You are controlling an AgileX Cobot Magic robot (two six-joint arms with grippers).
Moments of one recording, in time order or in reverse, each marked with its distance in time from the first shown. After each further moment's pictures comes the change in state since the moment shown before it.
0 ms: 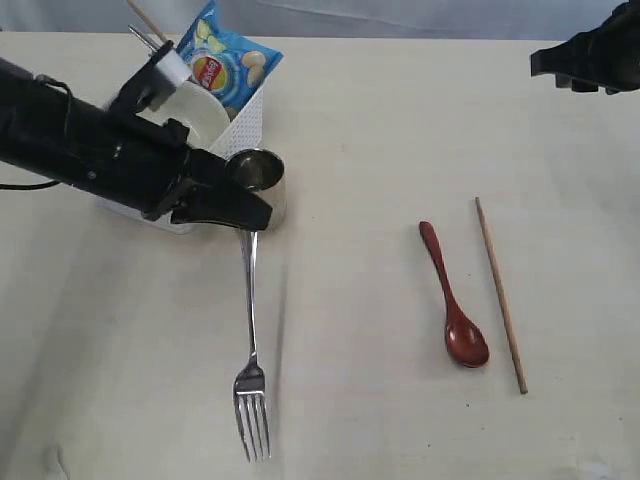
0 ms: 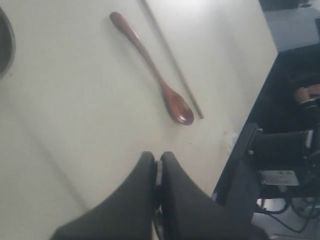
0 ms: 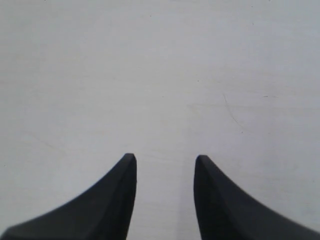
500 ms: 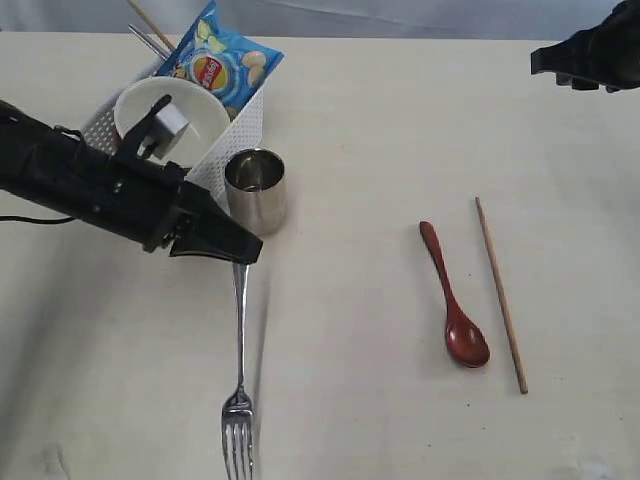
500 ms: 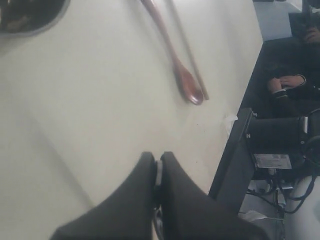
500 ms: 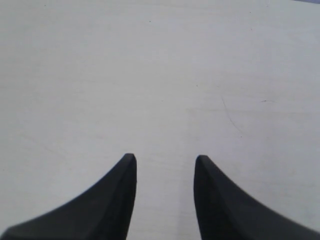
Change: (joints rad) left arm 0.075 0.213 0.017 -0.054 0.119 0.170; right arm 0.000 0.000 0.000 0.000 -0.013 0.000
